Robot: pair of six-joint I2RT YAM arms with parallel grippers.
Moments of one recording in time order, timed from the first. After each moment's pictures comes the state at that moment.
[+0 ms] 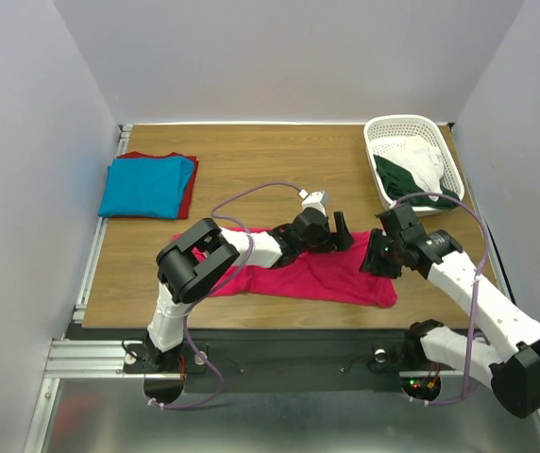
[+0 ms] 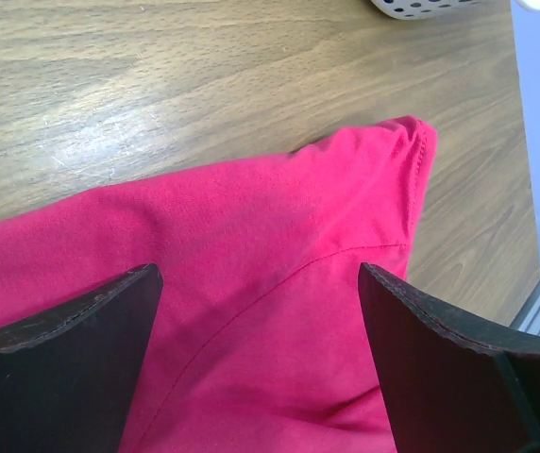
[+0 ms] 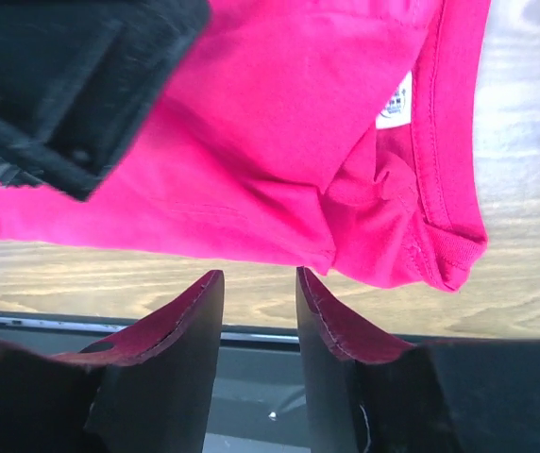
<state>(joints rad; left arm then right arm) -0.95 2.00 1.12 0.39 -0.05 -0.84 0.42 1.02 0.80 -0.88 0.02 0.68</state>
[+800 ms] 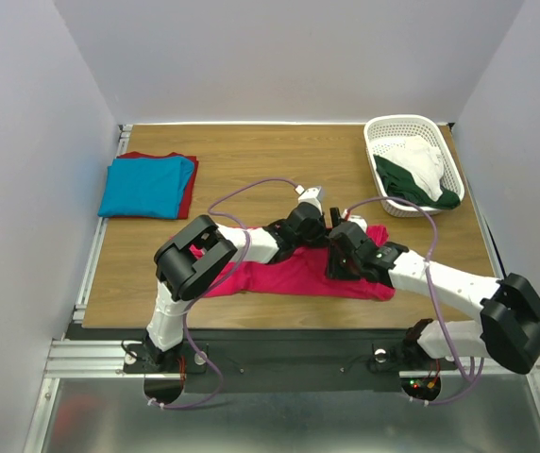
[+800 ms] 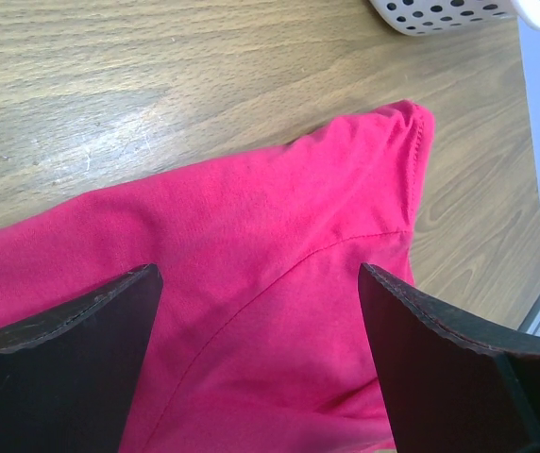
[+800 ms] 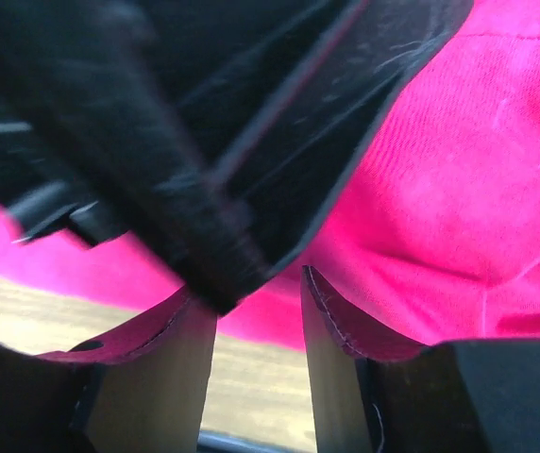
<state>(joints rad) -0.91 2.00 1.12 0.39 -0.01 -0.81 0.75 1.25 0.69 -0.45 0.21 0.73</state>
